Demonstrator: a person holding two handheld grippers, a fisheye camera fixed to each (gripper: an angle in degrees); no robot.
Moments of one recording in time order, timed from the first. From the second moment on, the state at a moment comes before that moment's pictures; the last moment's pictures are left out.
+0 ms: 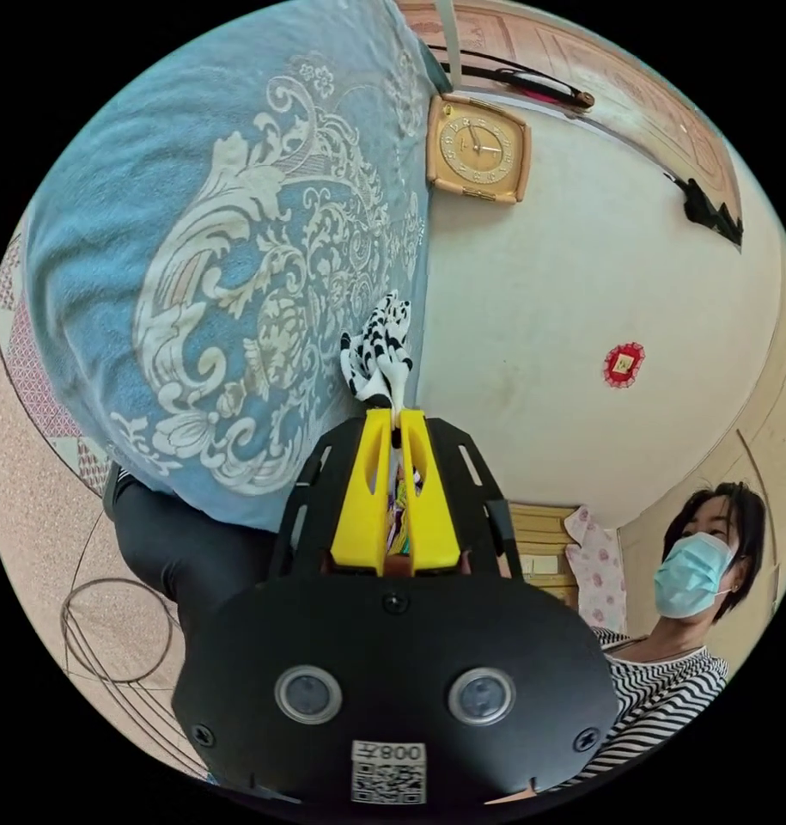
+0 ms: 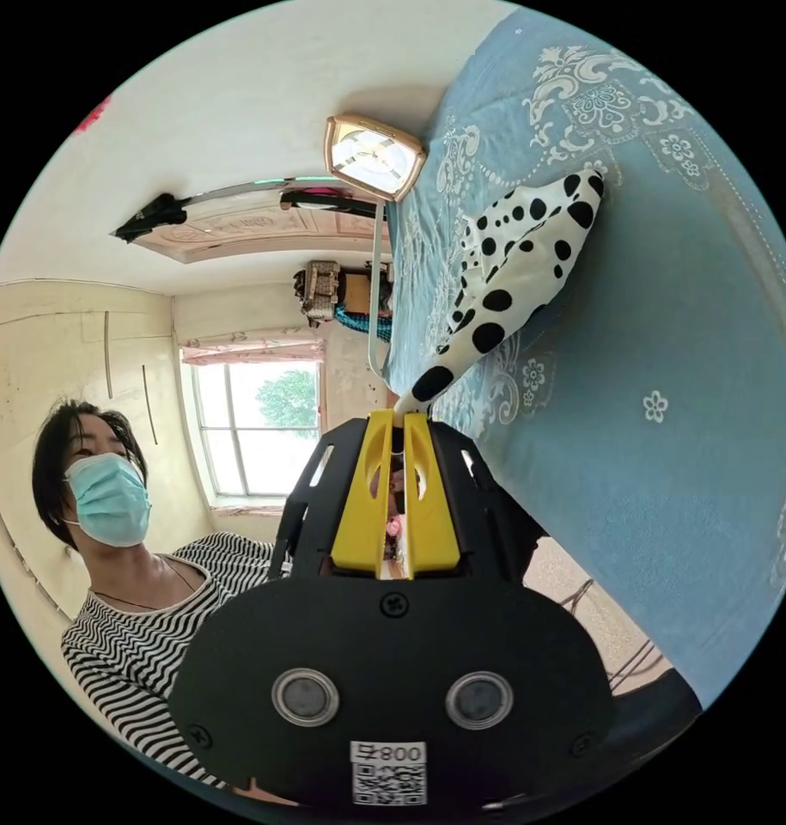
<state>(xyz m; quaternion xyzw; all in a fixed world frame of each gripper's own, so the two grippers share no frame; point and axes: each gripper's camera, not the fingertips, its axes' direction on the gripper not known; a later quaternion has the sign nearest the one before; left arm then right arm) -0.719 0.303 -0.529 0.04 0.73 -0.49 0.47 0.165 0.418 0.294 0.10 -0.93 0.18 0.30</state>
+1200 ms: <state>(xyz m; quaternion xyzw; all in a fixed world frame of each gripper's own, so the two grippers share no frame) -0.190 0.039 -0.797 0.26 0.78 -0.03 0.56 0.727 0.779 0.232 0.35 -0.77 0.36 0.39</state>
